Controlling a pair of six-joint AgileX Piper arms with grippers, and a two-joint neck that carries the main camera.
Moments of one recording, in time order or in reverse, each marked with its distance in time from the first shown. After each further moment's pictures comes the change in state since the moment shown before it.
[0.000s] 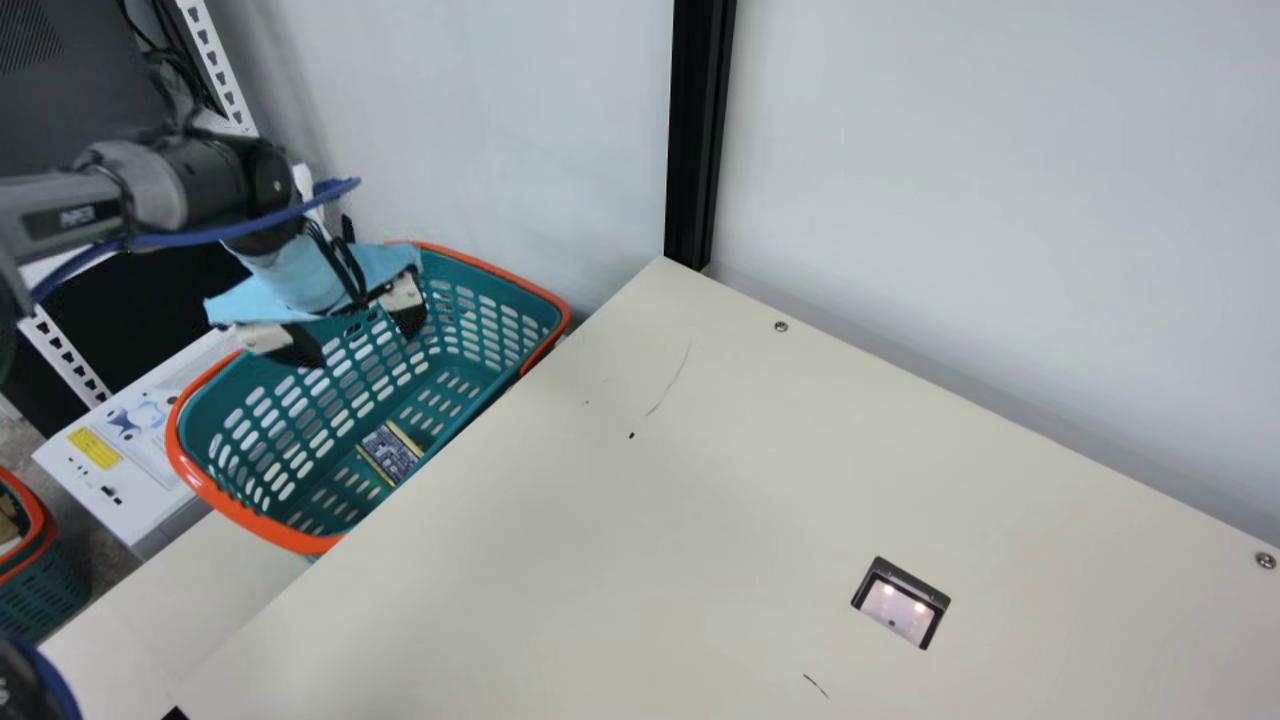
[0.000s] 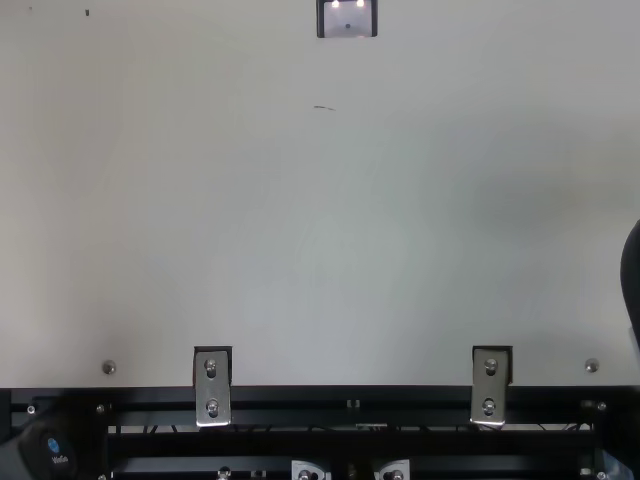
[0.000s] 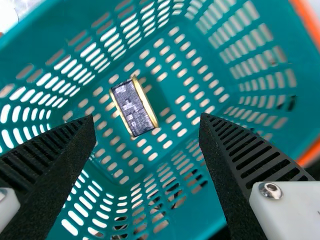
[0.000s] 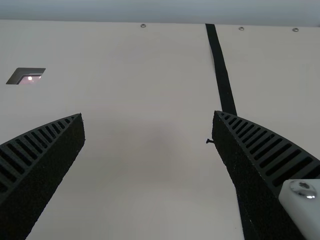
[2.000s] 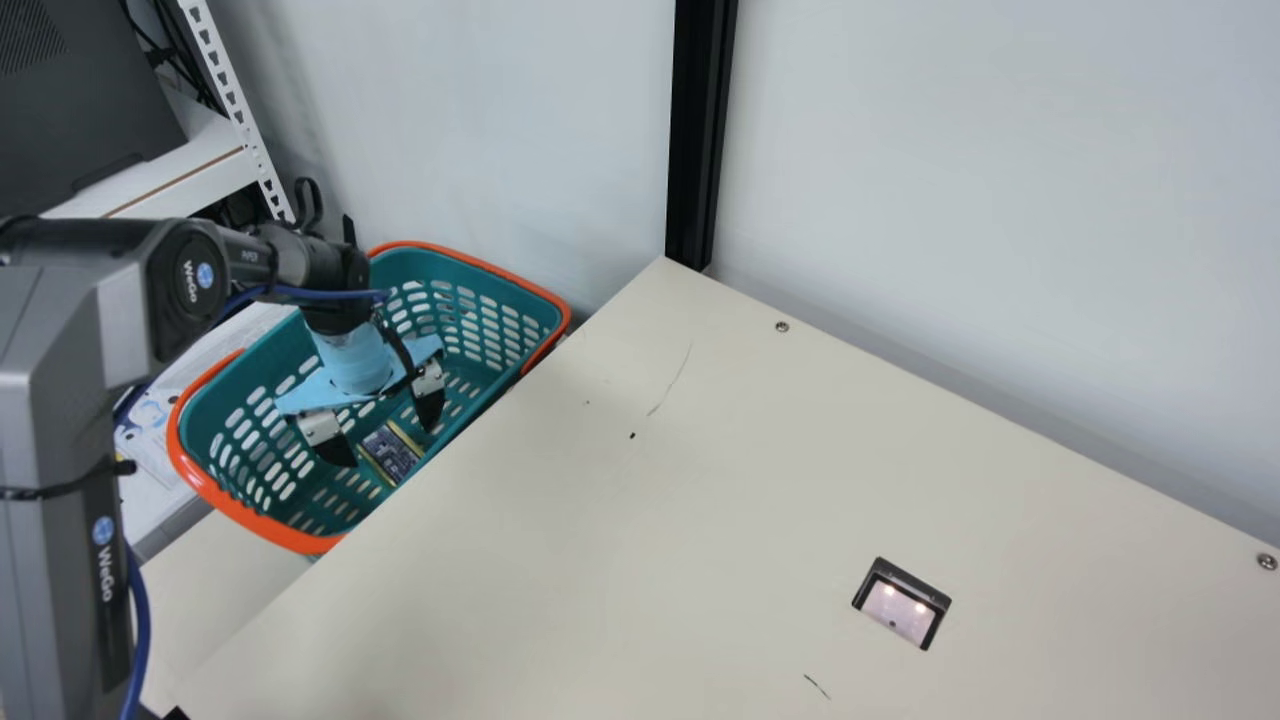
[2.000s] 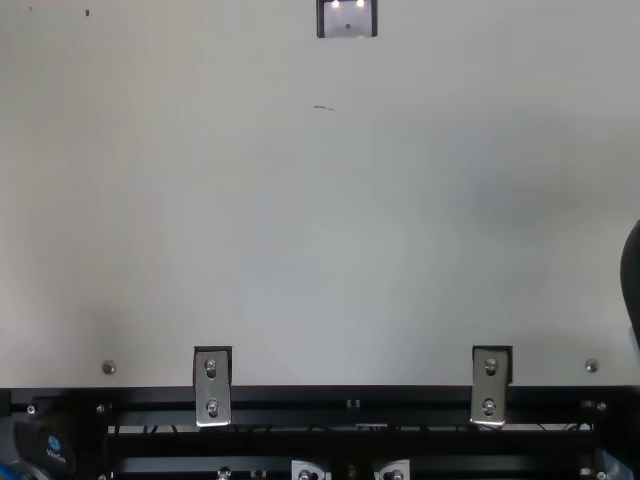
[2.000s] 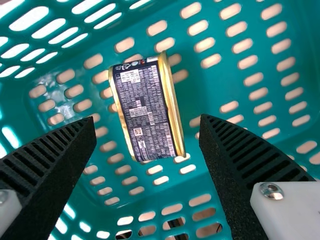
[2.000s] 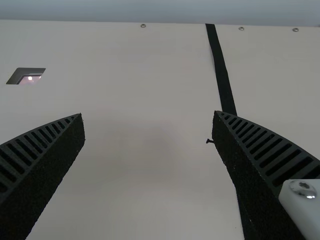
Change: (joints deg) left arm 2.3 27.6 -12.7 0.0 -0.5 -10.0; right arm 0.0 0.0 0.0 0.0 0.0 0.0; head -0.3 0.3
